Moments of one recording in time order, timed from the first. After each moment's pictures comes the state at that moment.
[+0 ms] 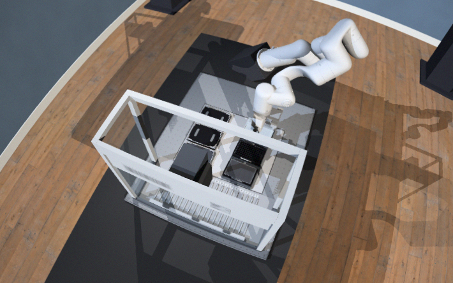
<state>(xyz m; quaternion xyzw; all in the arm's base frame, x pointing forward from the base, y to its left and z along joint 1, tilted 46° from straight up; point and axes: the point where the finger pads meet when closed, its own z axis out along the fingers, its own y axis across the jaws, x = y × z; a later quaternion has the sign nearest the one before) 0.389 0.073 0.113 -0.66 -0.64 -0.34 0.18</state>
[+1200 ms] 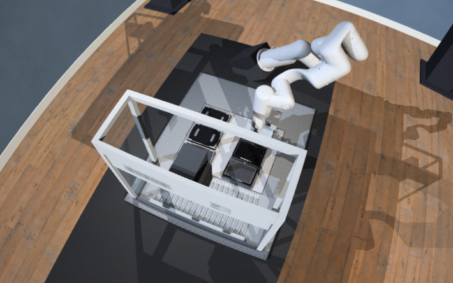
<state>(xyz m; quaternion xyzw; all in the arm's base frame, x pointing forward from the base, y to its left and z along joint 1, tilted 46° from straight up) 0.392 0.082 0.103 -0.66 -0.64 -0.34 0.18</state>
